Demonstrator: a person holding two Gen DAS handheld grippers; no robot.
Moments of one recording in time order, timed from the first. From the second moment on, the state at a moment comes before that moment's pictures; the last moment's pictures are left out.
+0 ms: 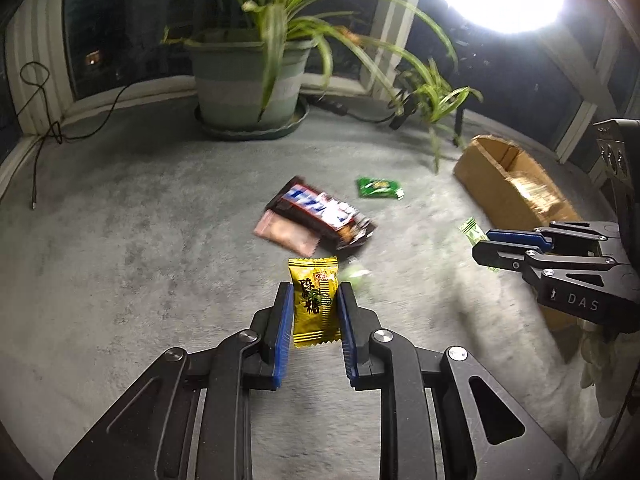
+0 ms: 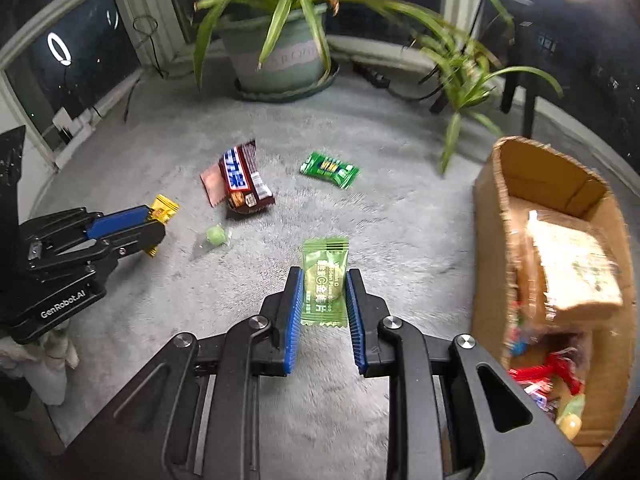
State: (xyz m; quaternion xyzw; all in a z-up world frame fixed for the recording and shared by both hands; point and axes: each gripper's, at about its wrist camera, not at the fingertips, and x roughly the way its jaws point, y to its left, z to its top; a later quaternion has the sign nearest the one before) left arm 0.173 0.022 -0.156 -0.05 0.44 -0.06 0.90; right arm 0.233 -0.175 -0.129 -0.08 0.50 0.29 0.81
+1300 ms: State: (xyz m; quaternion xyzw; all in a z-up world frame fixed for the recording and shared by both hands) left arm 0.186 -0.214 -0.114 -0.03 0.41 -0.25 0.88; right arm 0.222 -0.398 -0.084 -0.02 0.48 0.16 0.86
